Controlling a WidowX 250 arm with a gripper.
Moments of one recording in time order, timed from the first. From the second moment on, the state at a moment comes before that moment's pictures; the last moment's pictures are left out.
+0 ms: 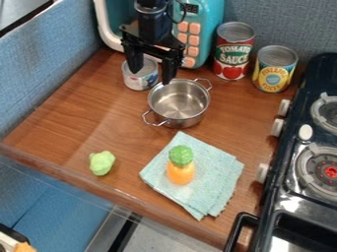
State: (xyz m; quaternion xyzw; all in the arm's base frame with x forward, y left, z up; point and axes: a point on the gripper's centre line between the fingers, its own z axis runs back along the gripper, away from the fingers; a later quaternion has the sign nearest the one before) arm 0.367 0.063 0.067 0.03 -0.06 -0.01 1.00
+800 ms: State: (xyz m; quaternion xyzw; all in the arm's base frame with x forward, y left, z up) arm 0.258 0.102 0.052 0.04 -0.04 0.00 1.00
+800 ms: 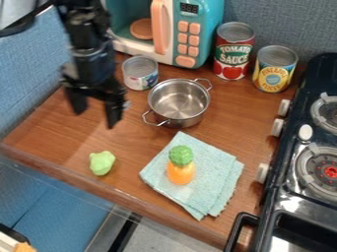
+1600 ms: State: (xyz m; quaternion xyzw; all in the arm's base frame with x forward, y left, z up) arm 0.231 0.090 0.002 0.02 -0.04 -0.02 1.00
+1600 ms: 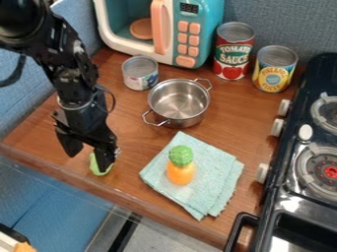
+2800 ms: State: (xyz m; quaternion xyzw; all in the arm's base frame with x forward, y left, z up) arm 0.256 0.087 0.014 0.02 -0.04 0.02 1.00
